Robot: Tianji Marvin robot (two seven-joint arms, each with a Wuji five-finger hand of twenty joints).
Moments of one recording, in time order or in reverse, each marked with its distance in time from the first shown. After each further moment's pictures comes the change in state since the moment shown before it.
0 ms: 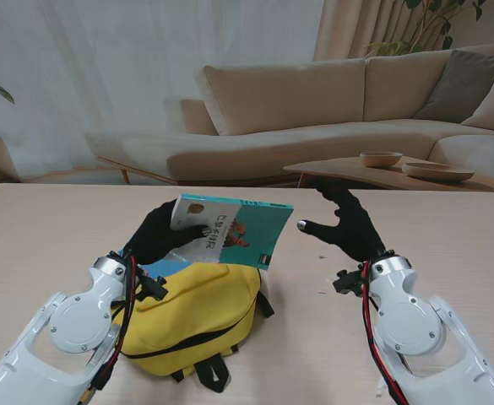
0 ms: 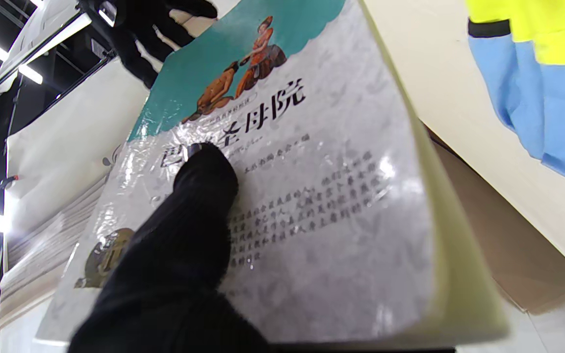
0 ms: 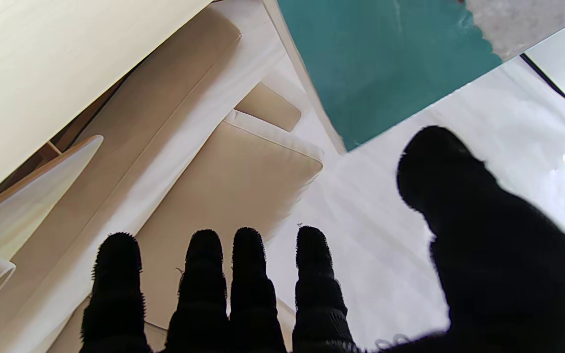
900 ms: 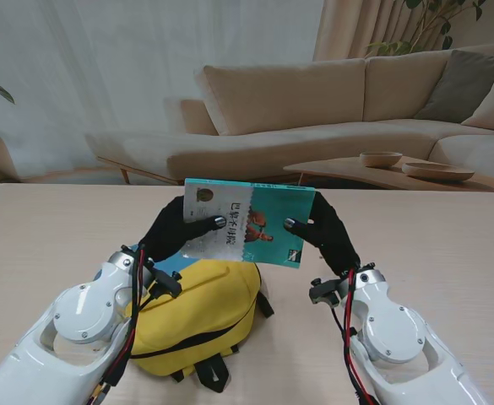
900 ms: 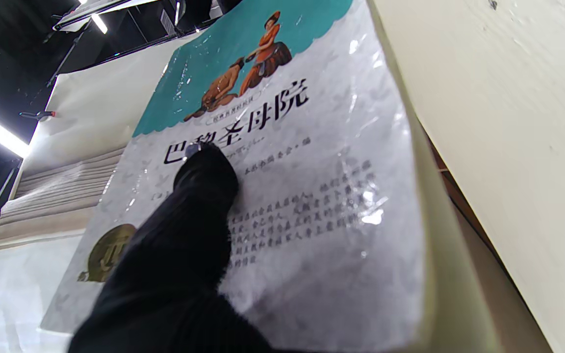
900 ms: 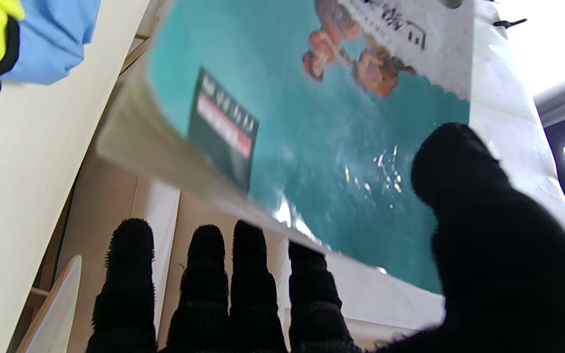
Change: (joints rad) left arm -0.040 -0.017 0.054 -0.017 -0.331 0.068 -0.055; right arm 0.009 -0.037 -0.098 0.060 0.433 -0.107 -0.008; left_hand 0.000 0.000 0.000 0.000 0.000 0.000 0.000 0.010 0.000 0.005 0.014 0.010 0.000 0.000 0.000 0.000 -0.015 0.001 0.000 0.003; right_hand 0.032 0.024 -0.130 0.005 0.087 0.058 0.059 -0.016 0.081 -0.005 0.052 0.000 0.056 -0.014 0.044 -0.007 0.107 -0.091 0.047 0.027
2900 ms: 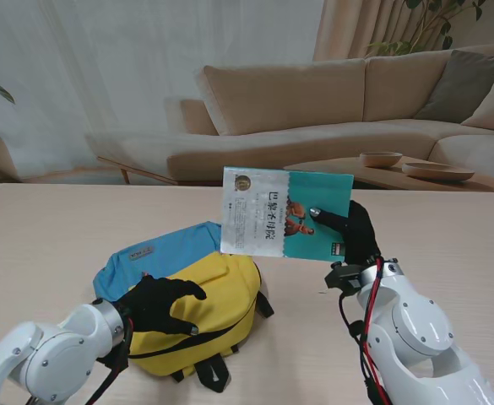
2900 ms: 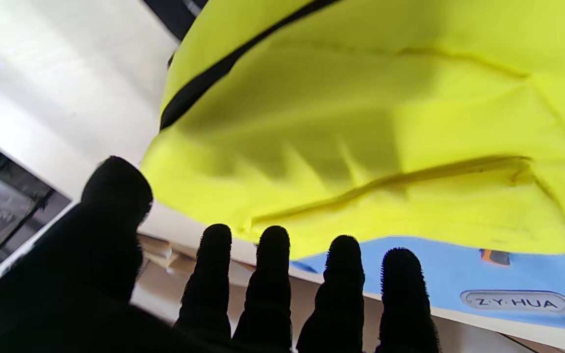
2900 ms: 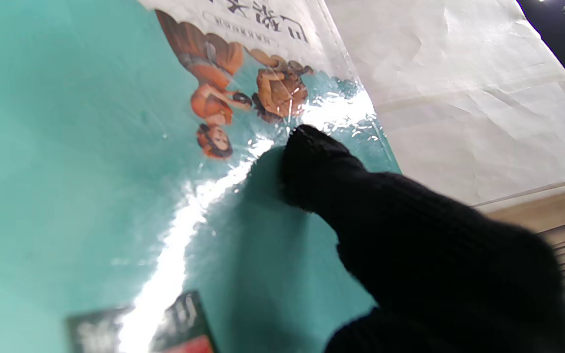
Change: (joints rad) left arm 0.249 0.144 -0.129 -0.199 0.931 0.084 -0.468; right arm -0.046 -0.032 0.107 -0.098 0.409 0.101 0.003; left_hand -0.477 0.006 0.209 0.038 -0.301 -0.003 -0.318 -0.616 -0.499 -0.093 -0.517 -0.505 -0.564 -0.151 -0.801 -0.322 -0.583 -0.173 -0.721 -0.322; right_hand 0.302 -0.167 0.450 -0.180 0.621 0.051 0.160 0.461 0.765 0.119 0.221 0.236 0.708 0.248 0.641 0.207 0.643 0.172 0.607 0.229
